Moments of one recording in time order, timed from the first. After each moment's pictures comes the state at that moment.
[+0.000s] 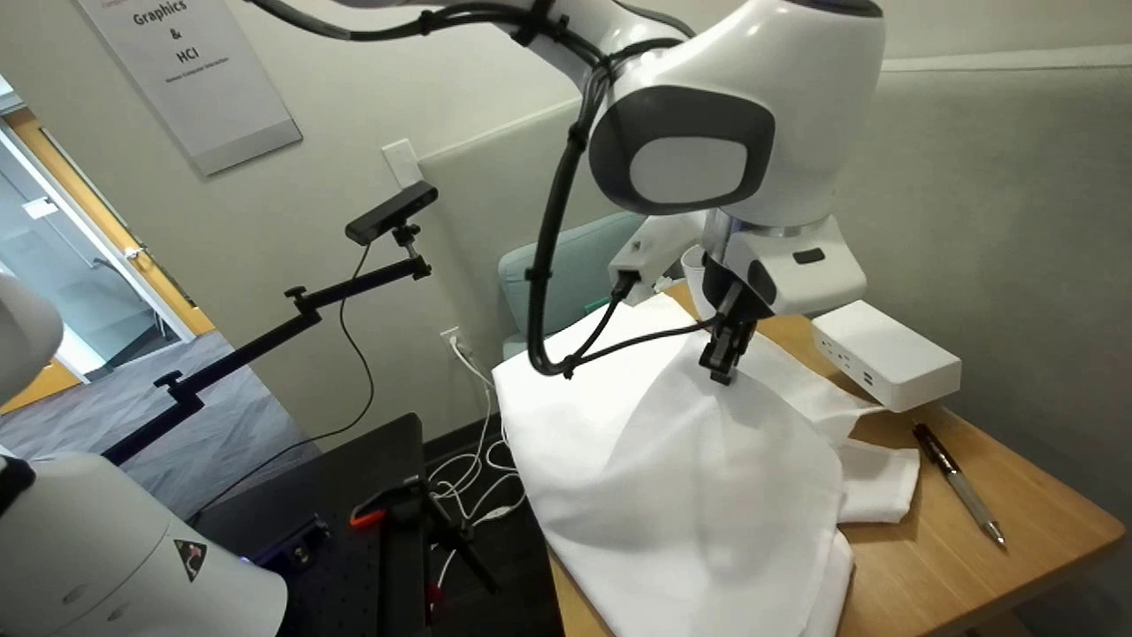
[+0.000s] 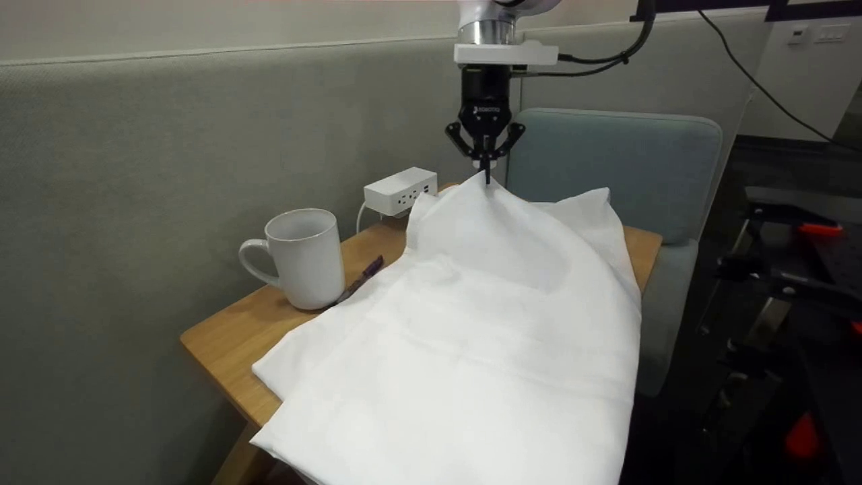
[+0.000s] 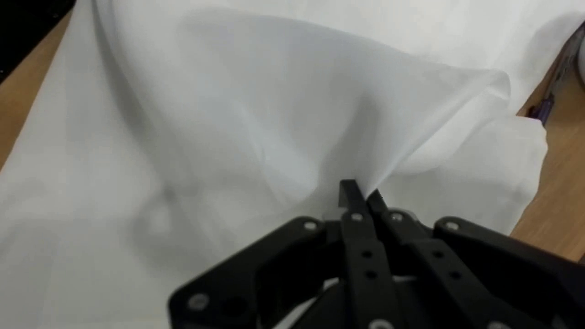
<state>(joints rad) -0.08 0.57 -0.05 -1.93 0.43 2.29 0.50</state>
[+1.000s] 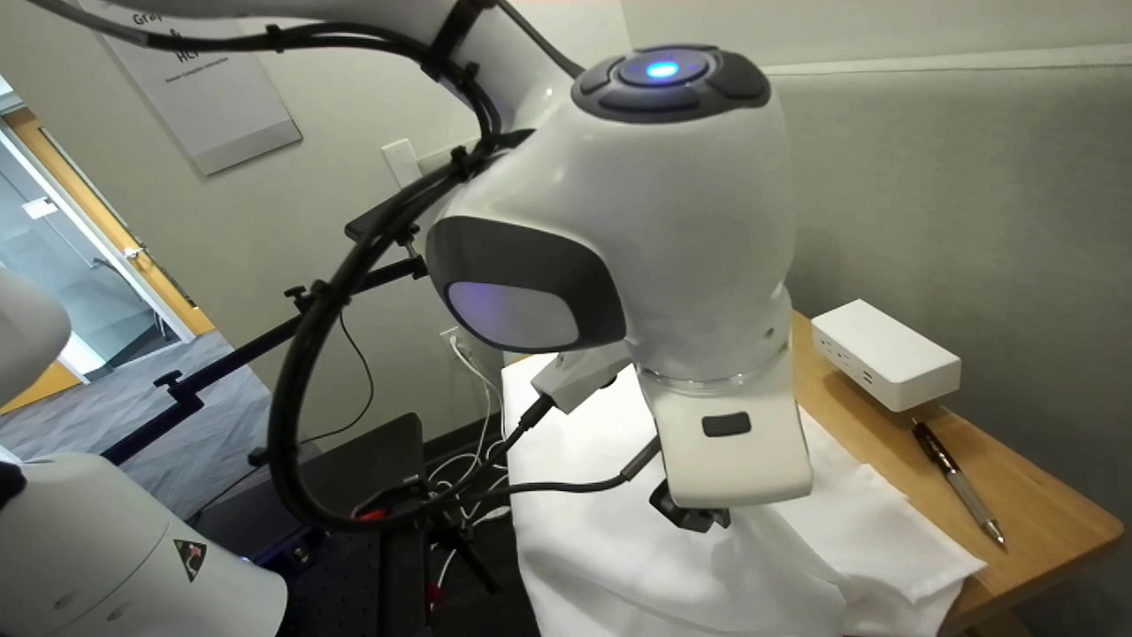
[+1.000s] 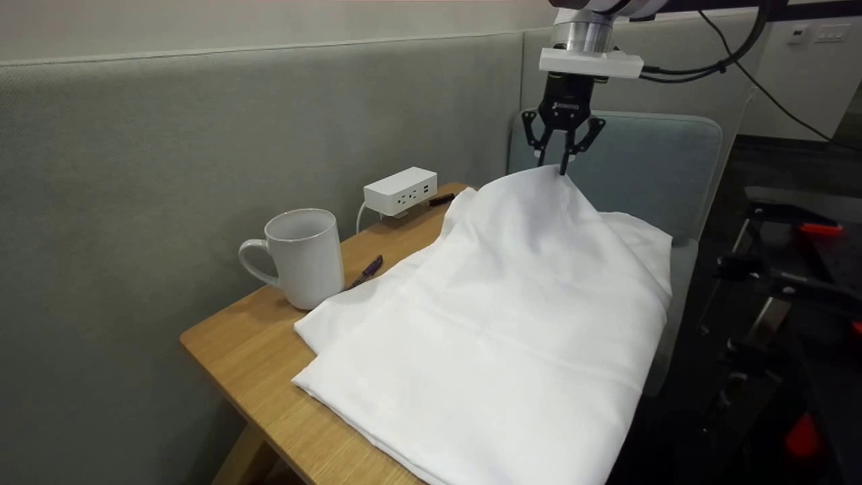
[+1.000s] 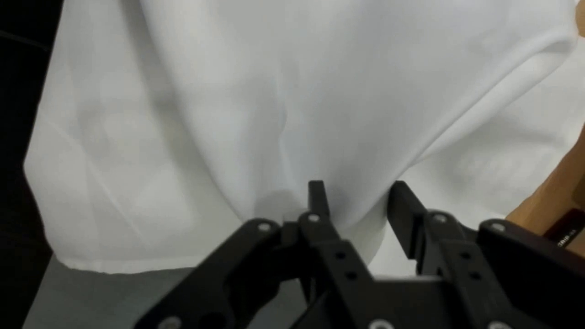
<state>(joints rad) -0.16 0.38 -0.14 -2.32 0.54 2.66 0.46</state>
